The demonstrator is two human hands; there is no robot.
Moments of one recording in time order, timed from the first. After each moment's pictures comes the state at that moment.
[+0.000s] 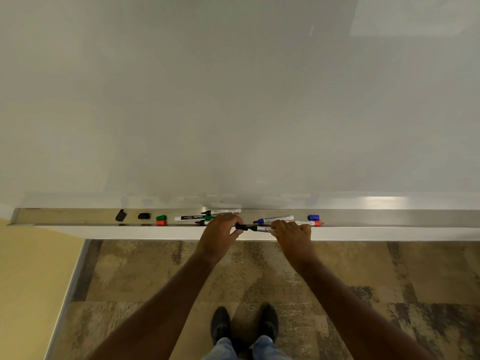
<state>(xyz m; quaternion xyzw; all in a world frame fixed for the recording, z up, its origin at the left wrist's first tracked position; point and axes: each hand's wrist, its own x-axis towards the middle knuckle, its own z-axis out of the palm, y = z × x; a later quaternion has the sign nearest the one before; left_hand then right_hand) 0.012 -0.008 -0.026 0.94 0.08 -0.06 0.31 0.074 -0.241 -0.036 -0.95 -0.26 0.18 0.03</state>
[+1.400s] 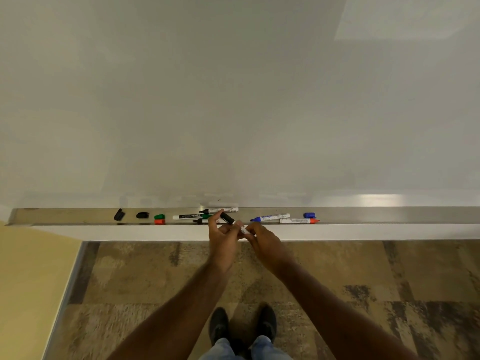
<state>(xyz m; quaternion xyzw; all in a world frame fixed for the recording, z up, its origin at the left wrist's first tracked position) -0.004 -0.061 -0.023 0.51 0.41 0.08 0.76 0.037 -0.189 -0.025 -0.89 -0.17 0.27 0.33</state>
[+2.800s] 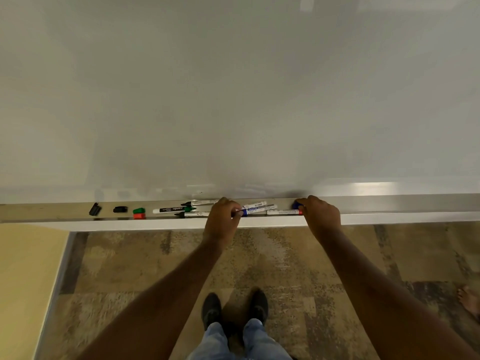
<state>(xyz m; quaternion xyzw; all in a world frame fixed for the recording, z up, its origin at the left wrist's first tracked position) 0.046 -0.066 -0.045 0.91 0.16 -0.03 0.37 0.145 -0.329 -0.027 -0.98 -0.16 0.11 0.00</state>
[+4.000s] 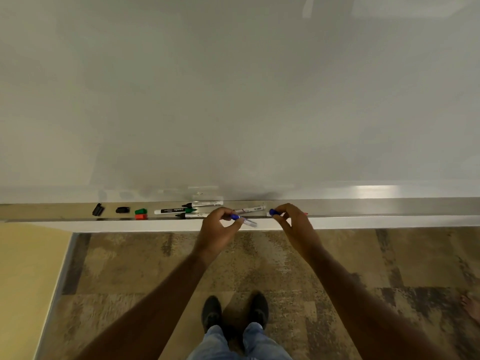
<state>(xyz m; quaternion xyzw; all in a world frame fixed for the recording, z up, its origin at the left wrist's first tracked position) 0.015 -0.060 -0.031 0.81 0.25 -0.04 0.53 0.102 -0.292 -0.037 -0.90 -0.13 0.18 0.38</state>
